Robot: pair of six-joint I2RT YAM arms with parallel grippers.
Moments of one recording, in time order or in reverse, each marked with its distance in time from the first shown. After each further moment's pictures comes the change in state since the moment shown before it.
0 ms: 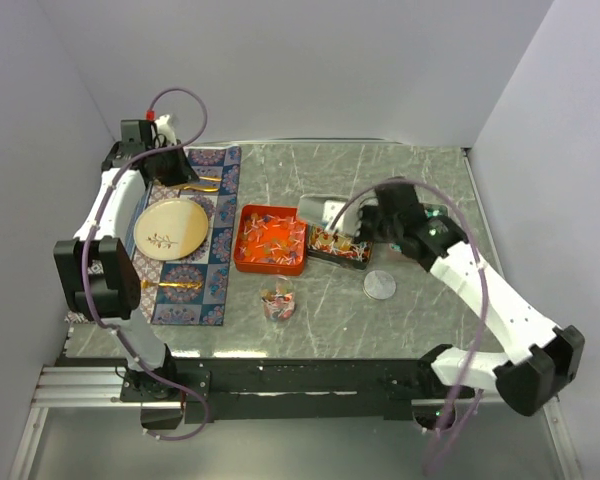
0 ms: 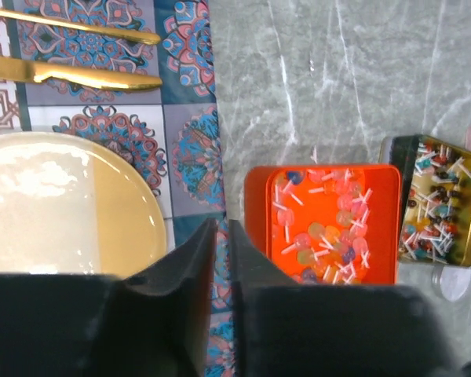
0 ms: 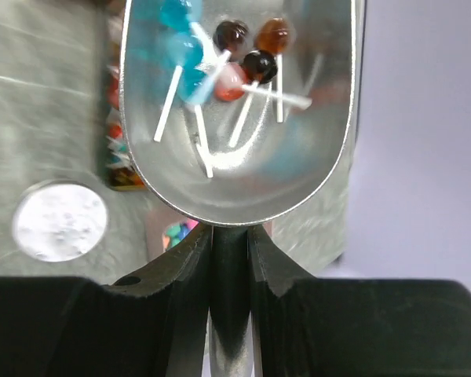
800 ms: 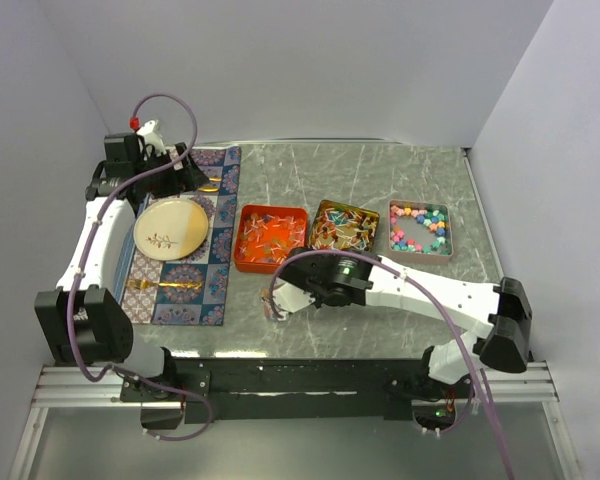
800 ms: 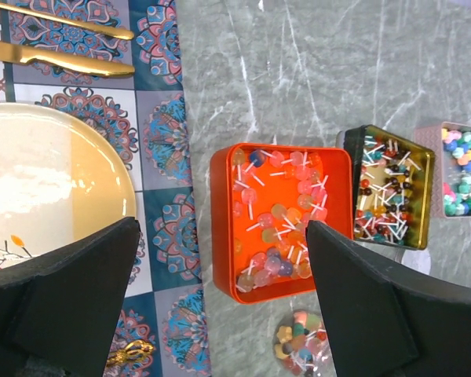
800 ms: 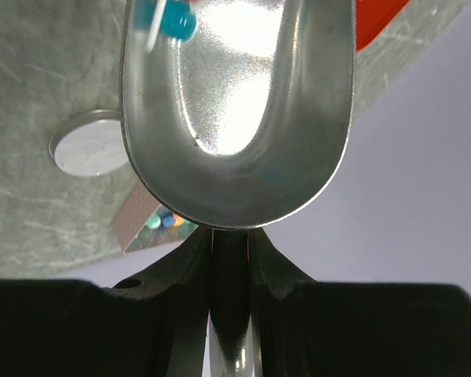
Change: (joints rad) left arm 0.004 -0.292 -0.218 0.059 0.023 -0.084; right arm 0.664 0.225 0.101 -0.356 0.538 -0.037
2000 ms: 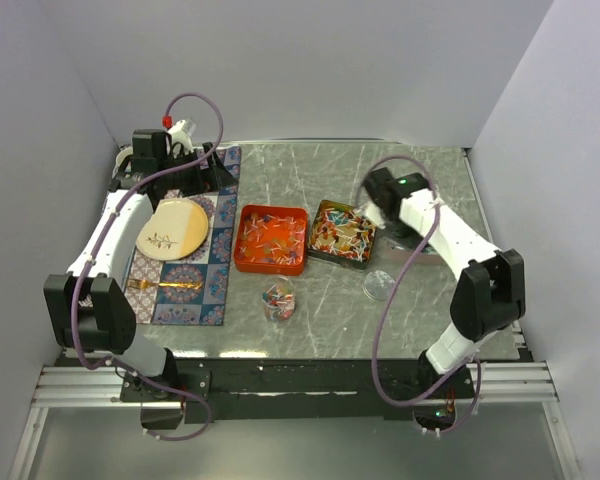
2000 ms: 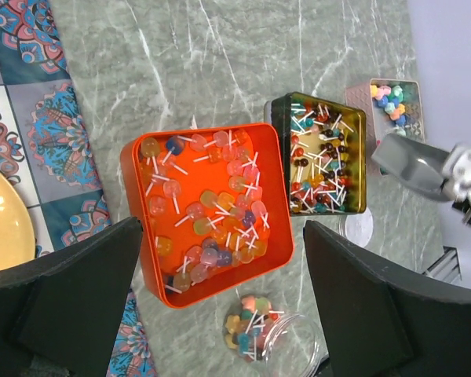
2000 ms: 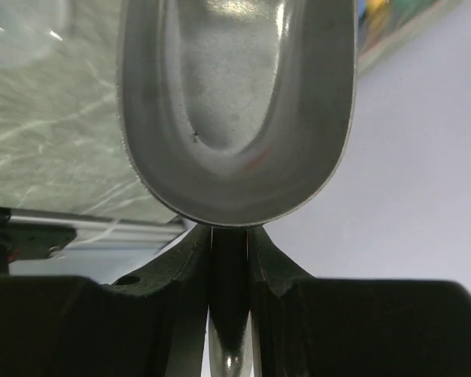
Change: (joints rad) left arm -0.124 0.050 0.025 0.032 0.107 -0.074; right arm -0.744 0.193 0.137 -0.238 0.001 0.509
